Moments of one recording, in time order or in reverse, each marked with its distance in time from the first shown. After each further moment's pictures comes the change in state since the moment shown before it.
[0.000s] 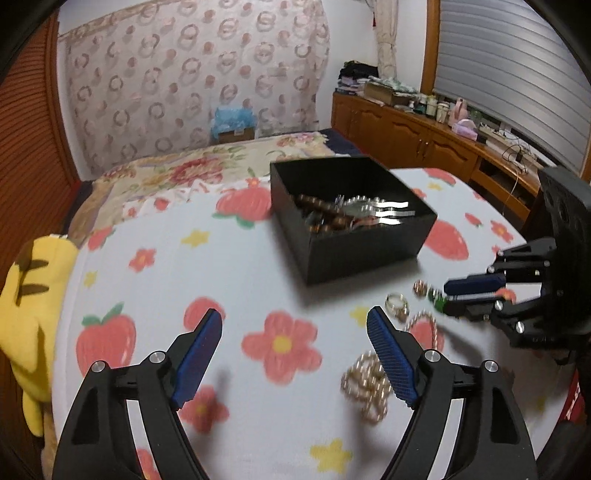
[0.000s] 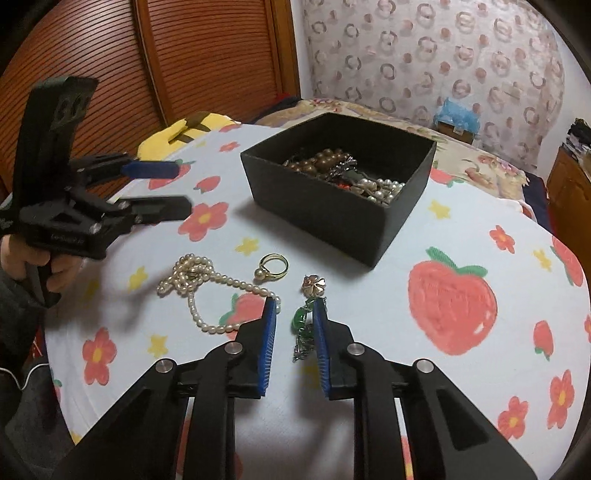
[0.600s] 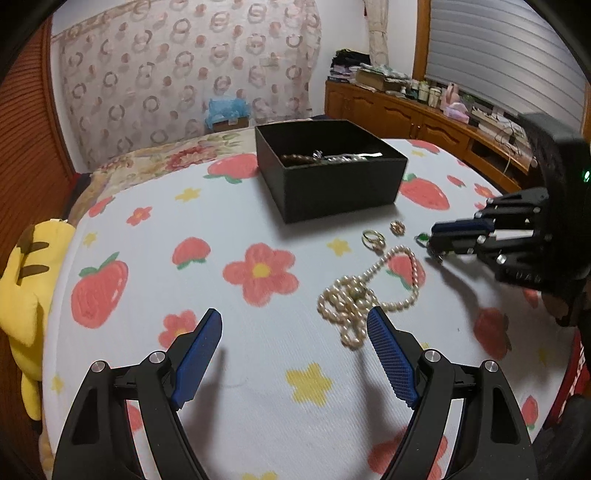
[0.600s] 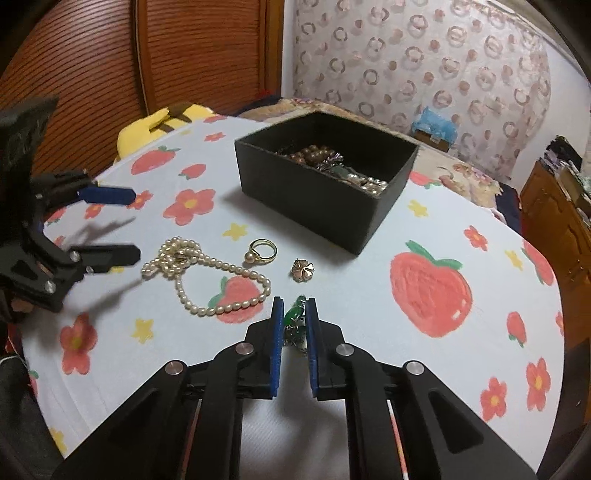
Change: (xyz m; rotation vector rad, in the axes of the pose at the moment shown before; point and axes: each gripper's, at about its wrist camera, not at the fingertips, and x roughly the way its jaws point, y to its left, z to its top) left arm -0.019 -0.025 -0.038 0.032 0.036 -0.007; right arm -0.013 0.015 -0.012 -0.036 -0.012 -0.137
